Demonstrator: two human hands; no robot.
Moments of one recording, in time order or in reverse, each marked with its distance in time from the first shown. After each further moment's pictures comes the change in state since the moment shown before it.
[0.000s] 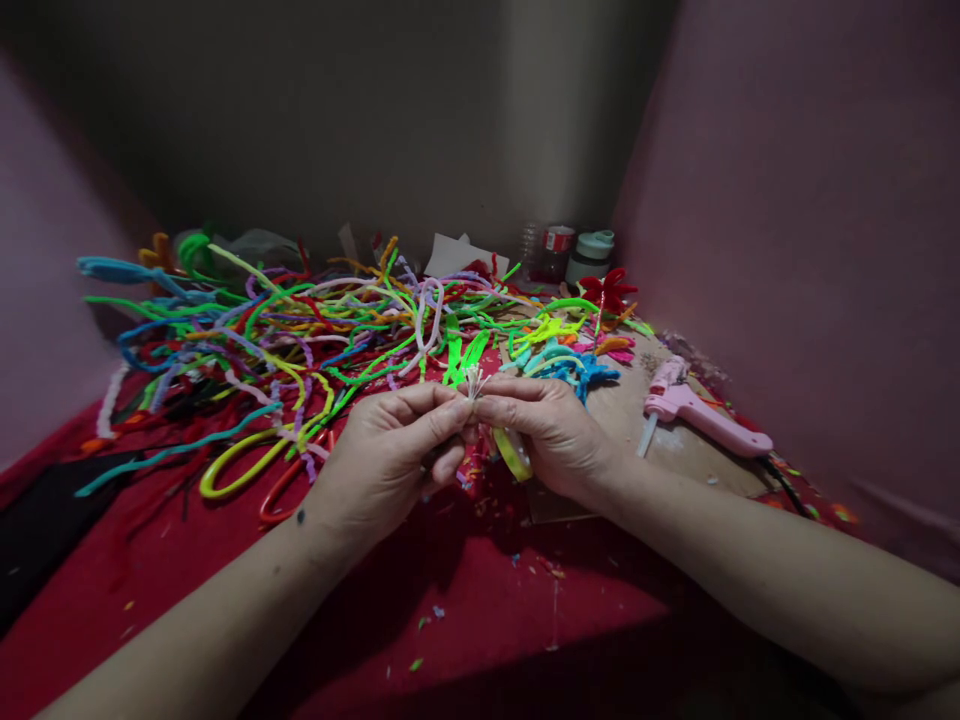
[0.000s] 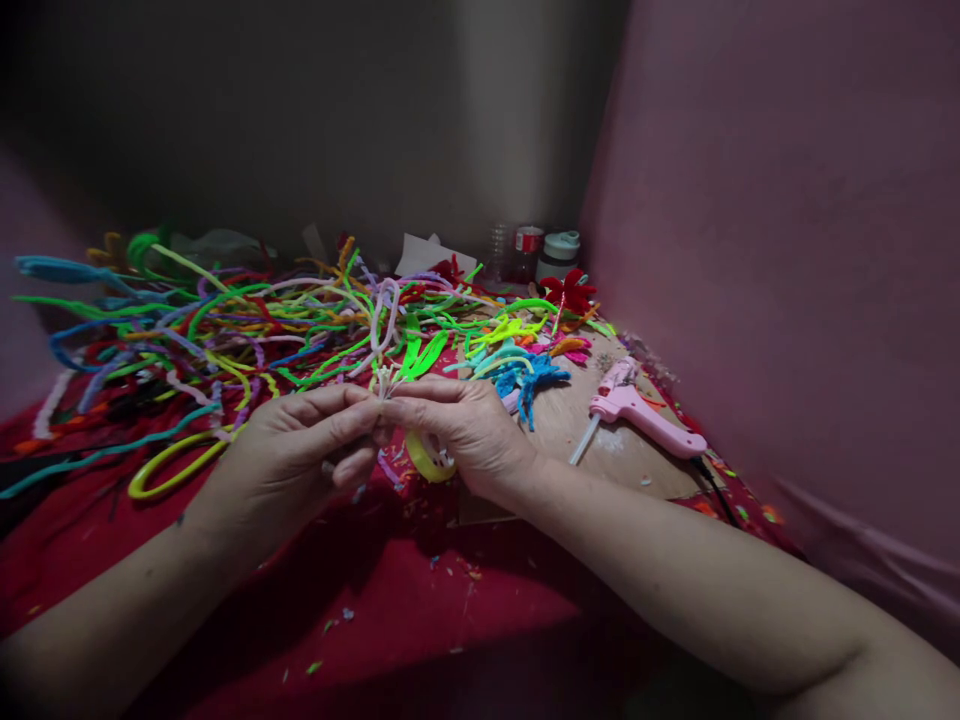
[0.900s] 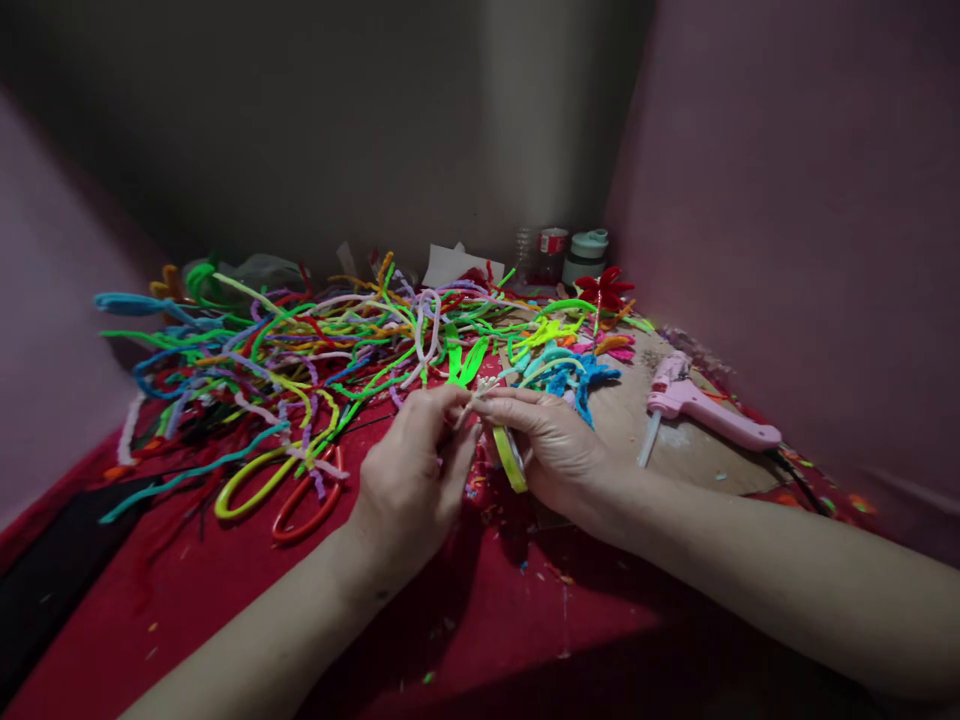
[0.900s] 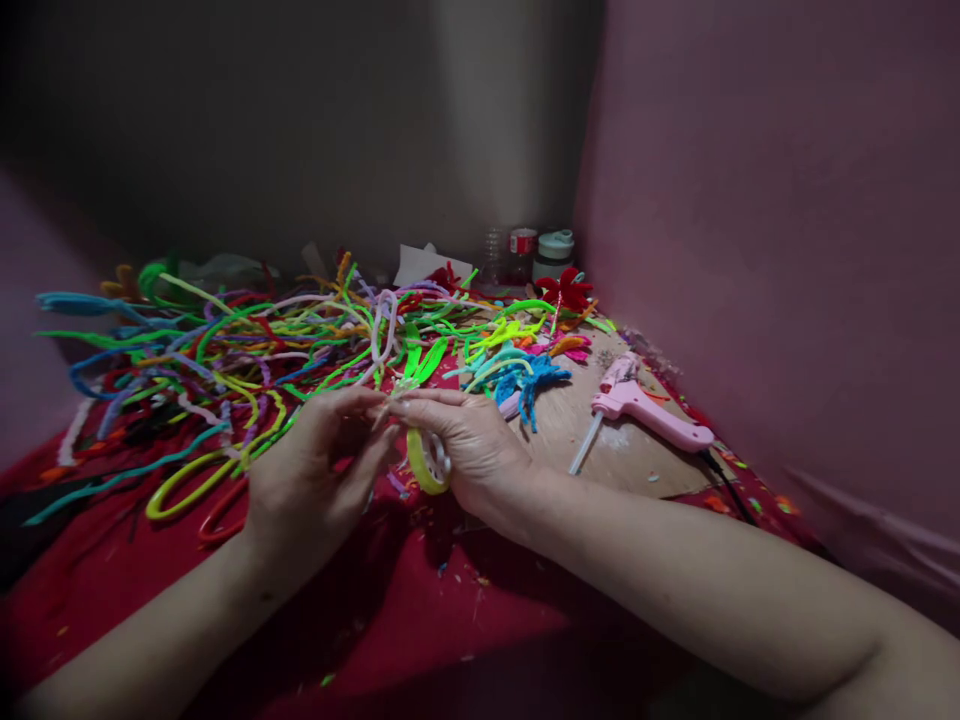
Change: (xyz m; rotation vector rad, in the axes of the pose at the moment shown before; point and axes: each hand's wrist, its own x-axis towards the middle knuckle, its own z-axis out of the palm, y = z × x) left_hand 0.001 -0.018 0.002 0.591 0.247 0.517; right_hand 0.001 0.003 0.012 0.276 0.184 0.060
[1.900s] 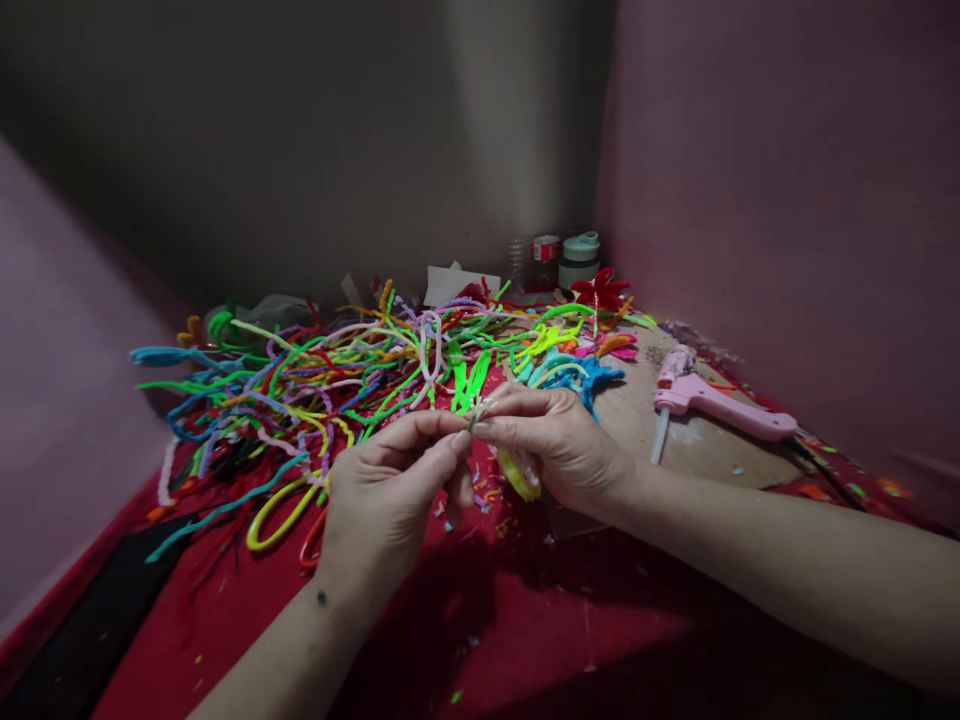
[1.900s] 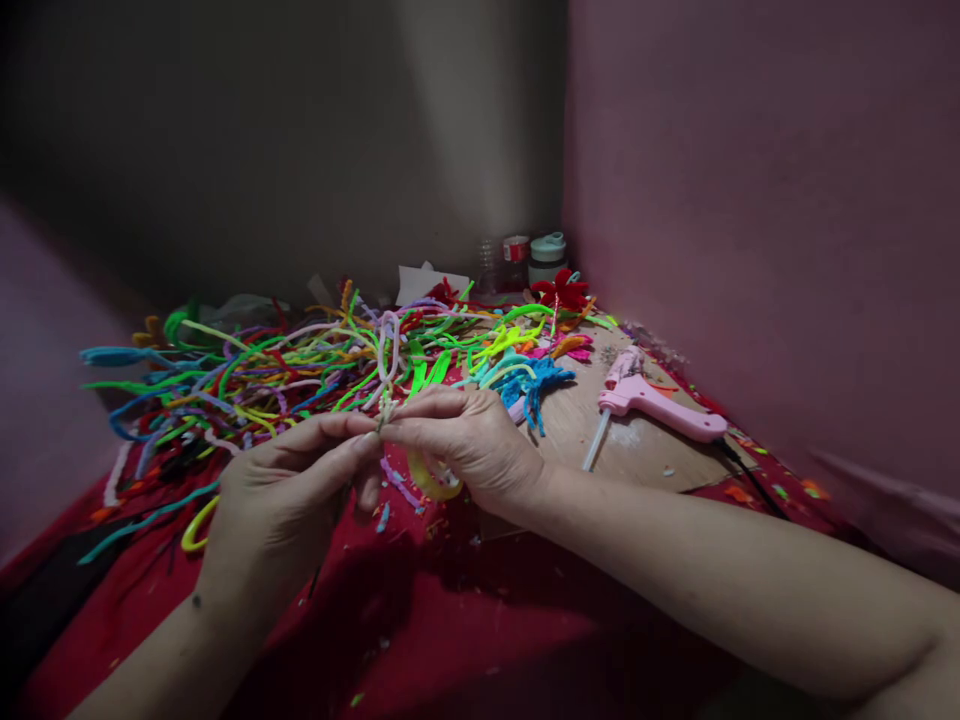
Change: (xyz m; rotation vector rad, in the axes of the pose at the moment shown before) left_hand 0.004 0.015 -0.012 -0.415 -0.083 -0.331; right_hand -0.005 -0.012 -0.002 -0.291 -0.208 -0.272
